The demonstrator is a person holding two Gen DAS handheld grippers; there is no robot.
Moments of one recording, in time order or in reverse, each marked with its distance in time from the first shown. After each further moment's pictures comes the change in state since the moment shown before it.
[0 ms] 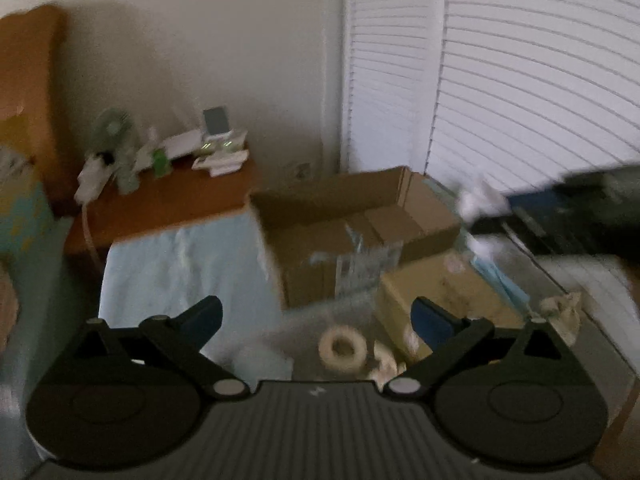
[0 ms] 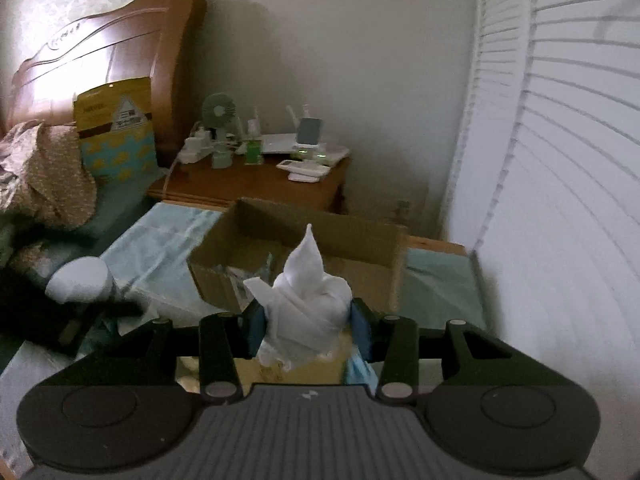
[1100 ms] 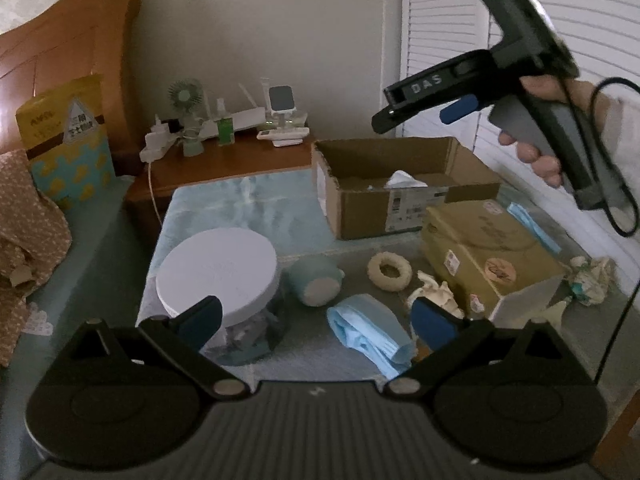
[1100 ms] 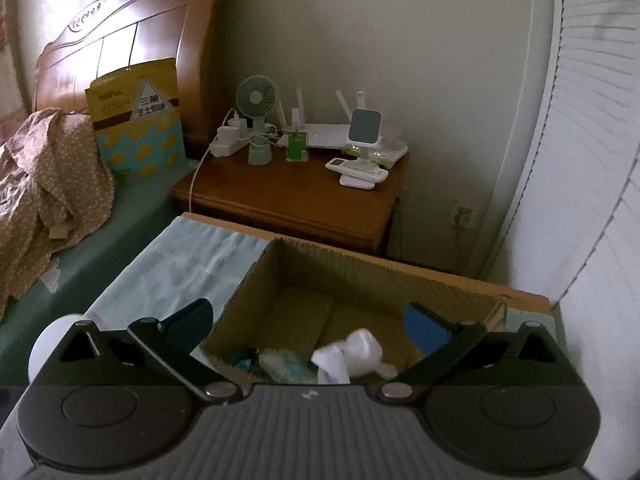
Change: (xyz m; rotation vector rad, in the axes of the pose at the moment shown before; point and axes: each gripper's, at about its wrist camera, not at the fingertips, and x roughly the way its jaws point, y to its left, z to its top) left arm -0.032 0.006 -0.066 -0.066 -0.010 0.146; right arm 0.104 0.029 0.072 -0.045 0.065 0.109
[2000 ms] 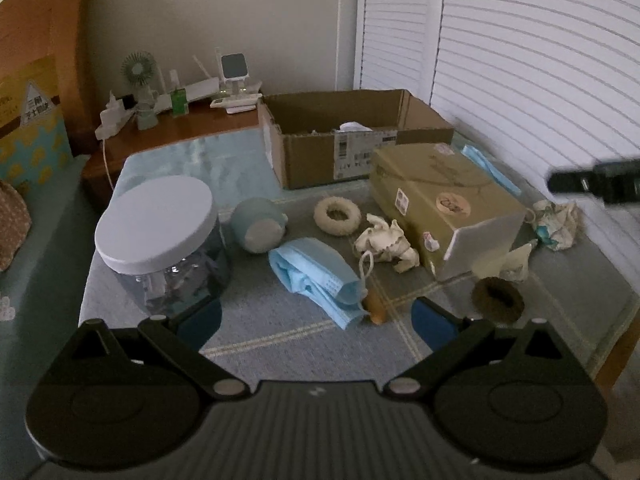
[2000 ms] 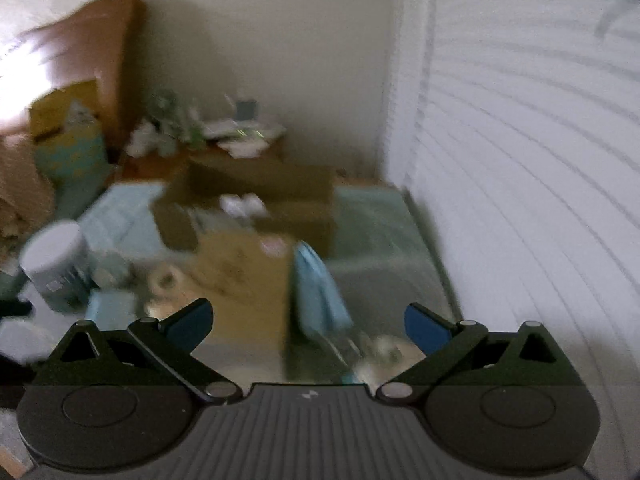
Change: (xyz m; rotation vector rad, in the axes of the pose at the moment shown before) left arm 0.011 -0.020 -0.029 0.059 0.076 -0.103; right arm -0.154 -0.010 -0.174 0.200 -0.043 -0.309
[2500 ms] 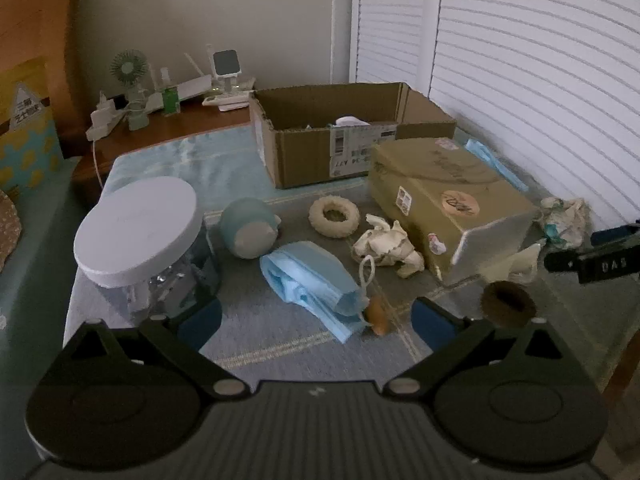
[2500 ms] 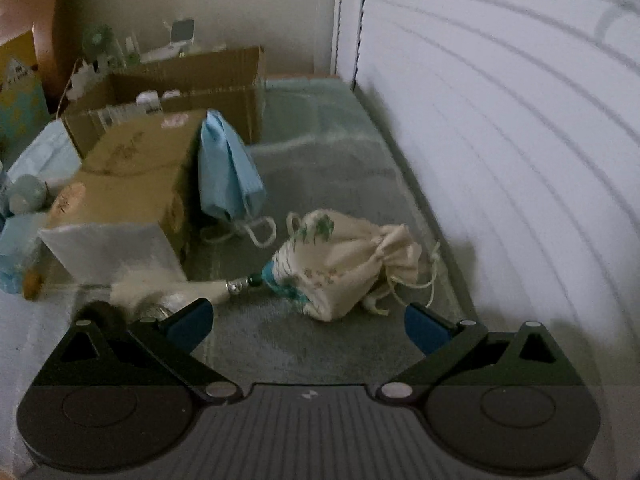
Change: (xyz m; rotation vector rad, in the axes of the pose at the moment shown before) left arm 0.021 -0.001 0.006 0.017 0.013 -0.009; right arm 0.059 -0.032 -0.049 0.076 0.222 -0.078
